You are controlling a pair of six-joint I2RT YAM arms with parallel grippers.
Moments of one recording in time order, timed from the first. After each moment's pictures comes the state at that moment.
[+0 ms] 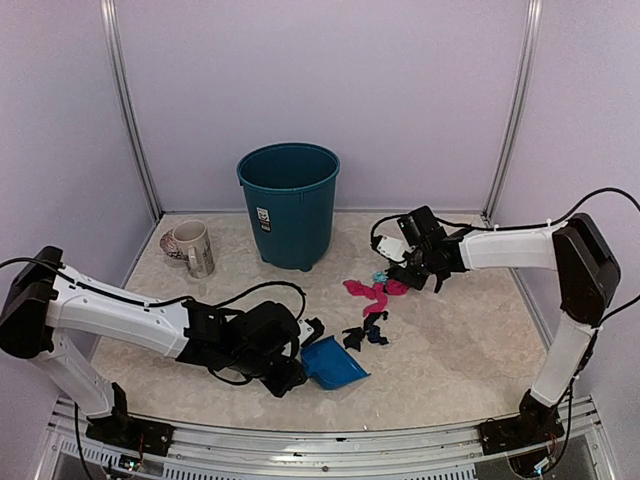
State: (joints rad) left arm -1.21 1.58 0.88 -0.30 -0.06 -0.37; right arm 0.59 1.78 1.15 -0.24 0.34 -0.59
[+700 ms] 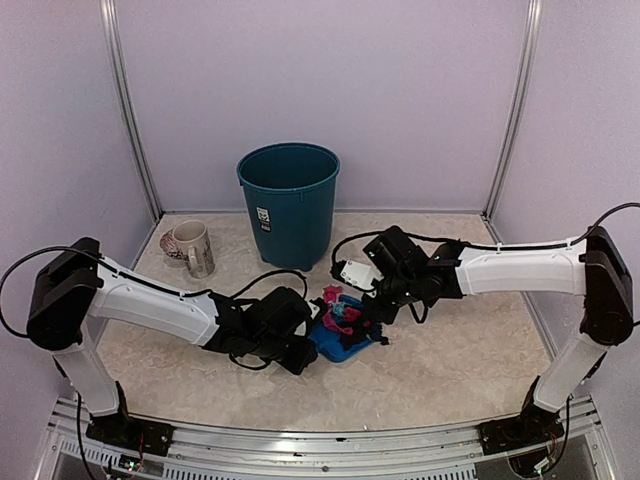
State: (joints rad) left arm -1.10 1.75 0.94 -0.14 -0.10 -0.40; right arm 0.91 1.65 1.13 -0.39 0.19 -0.33
